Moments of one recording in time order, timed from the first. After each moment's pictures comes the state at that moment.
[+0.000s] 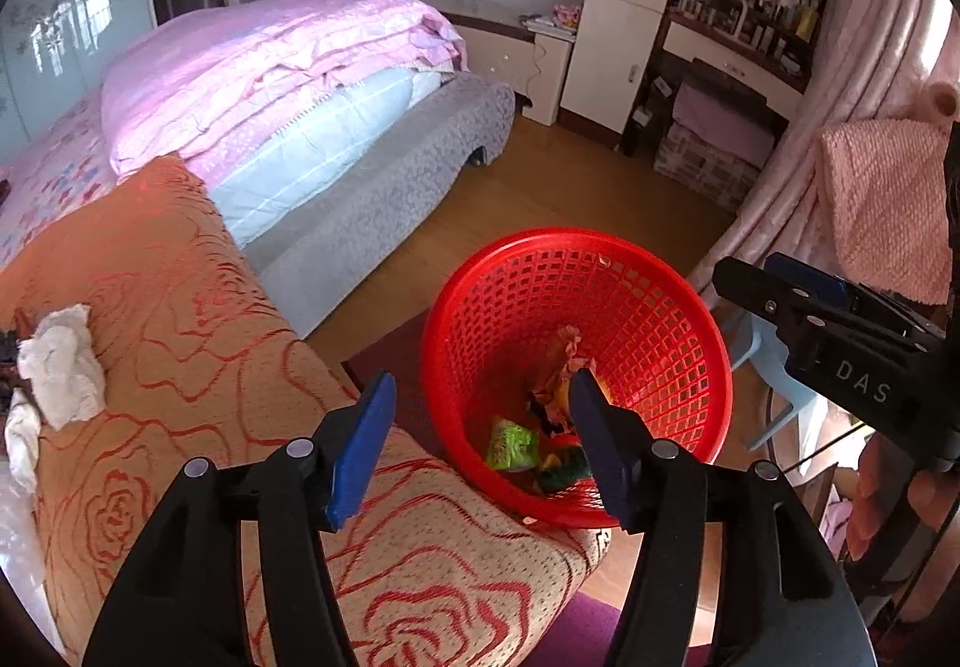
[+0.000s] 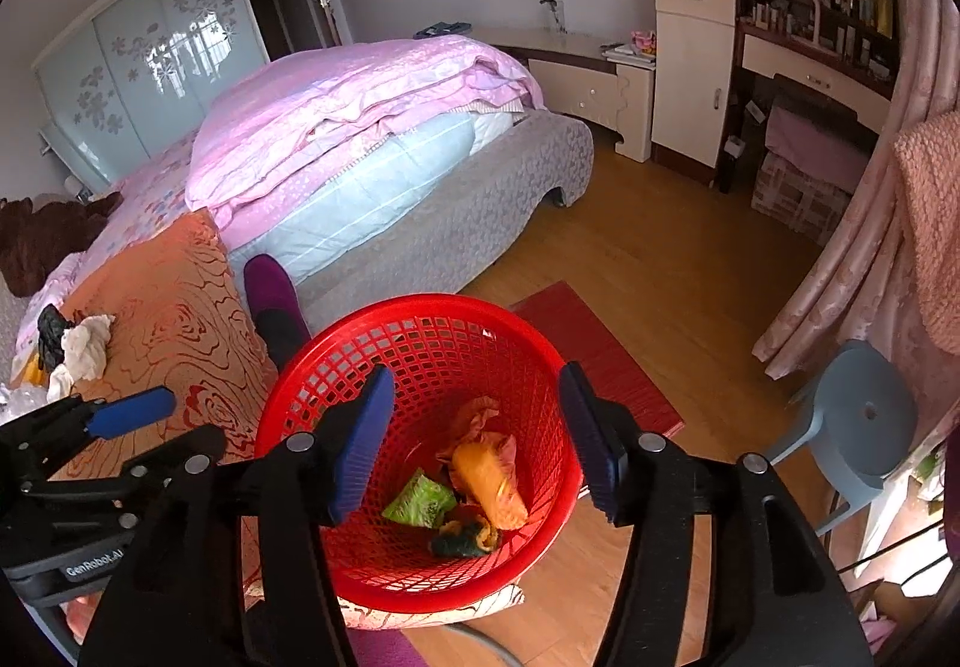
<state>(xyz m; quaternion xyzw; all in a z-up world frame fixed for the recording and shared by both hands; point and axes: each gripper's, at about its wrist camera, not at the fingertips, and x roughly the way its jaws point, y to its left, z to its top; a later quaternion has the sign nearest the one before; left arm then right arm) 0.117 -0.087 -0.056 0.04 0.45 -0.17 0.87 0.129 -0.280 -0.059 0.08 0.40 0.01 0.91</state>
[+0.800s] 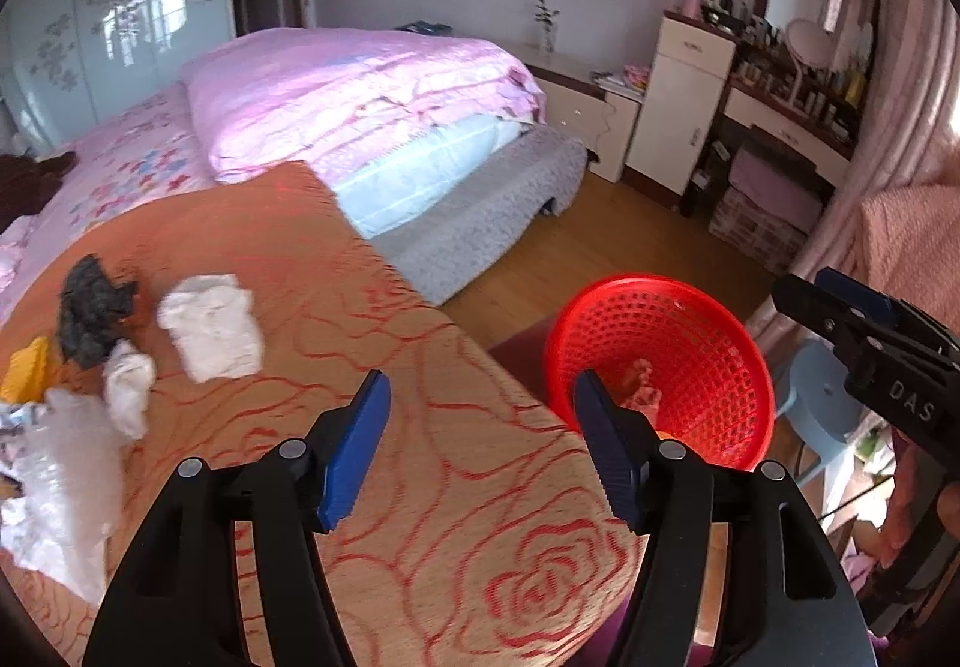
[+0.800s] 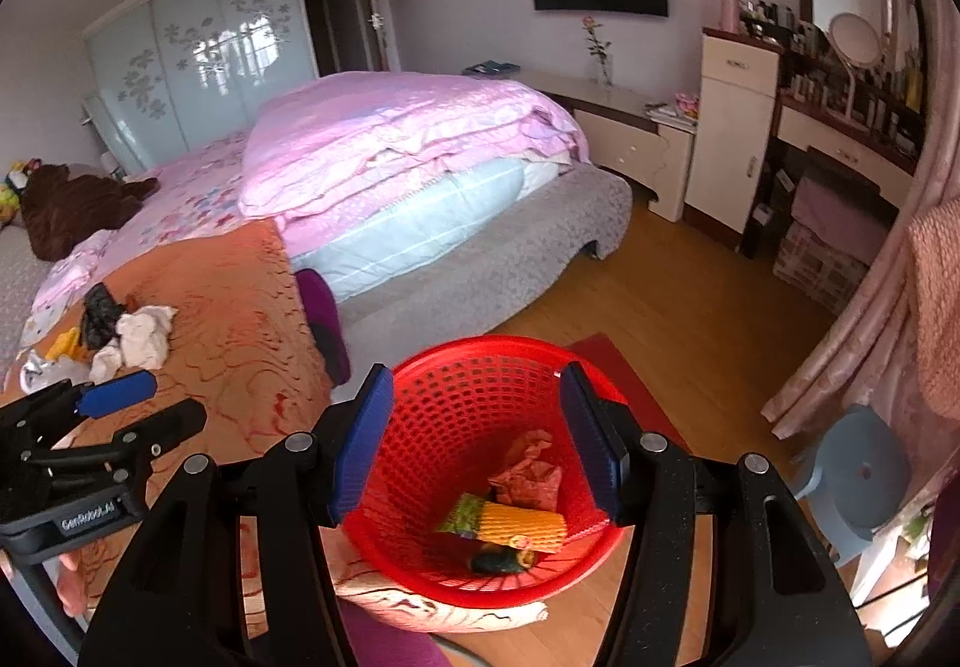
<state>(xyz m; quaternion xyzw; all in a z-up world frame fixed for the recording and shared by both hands) 0.086 -0.019 -0.023 0.01 0.40 -0.09 0.91 0.105 -0.232 -0.020 0.03 0.35 0.06 0.94</state>
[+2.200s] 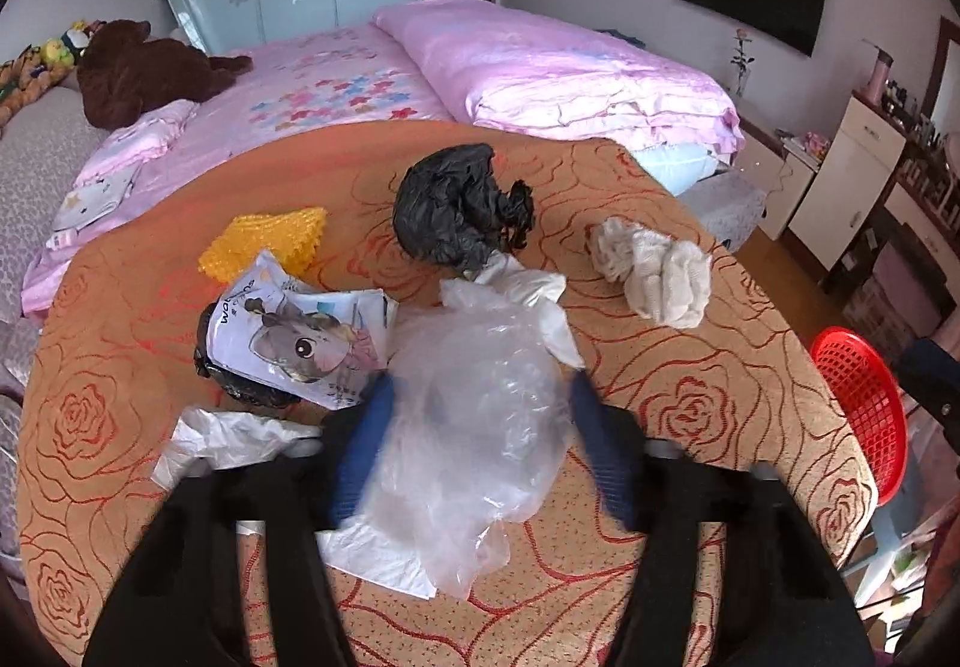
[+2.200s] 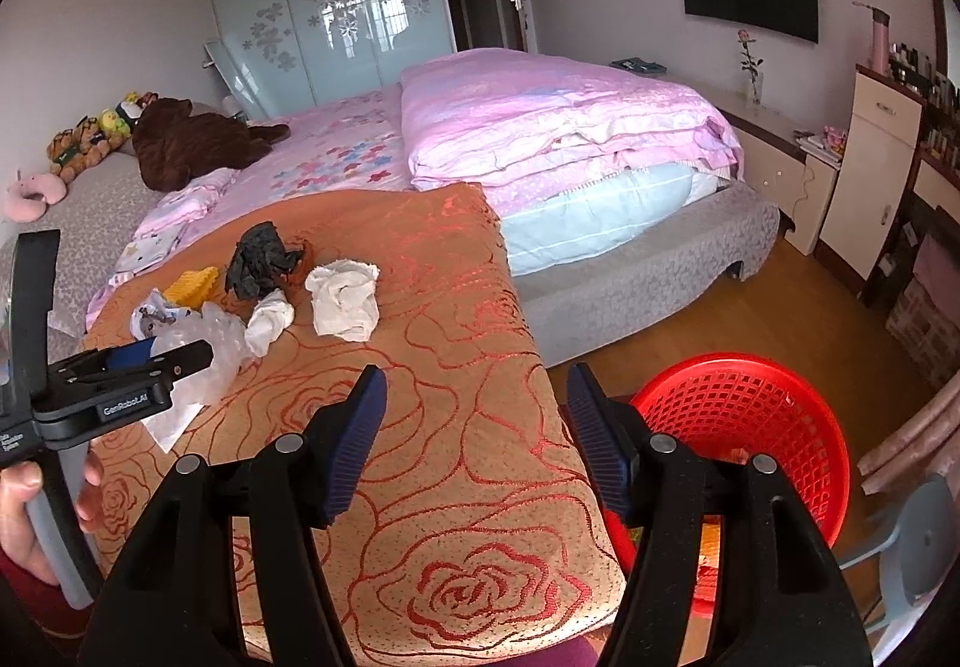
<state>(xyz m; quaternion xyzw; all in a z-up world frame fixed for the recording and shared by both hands) 0.053 0.163 -0.028 -0.06 0.42 0.09 0.90 0.098 -0.098 -0.011 0.00 0.36 0.21 0.91</state>
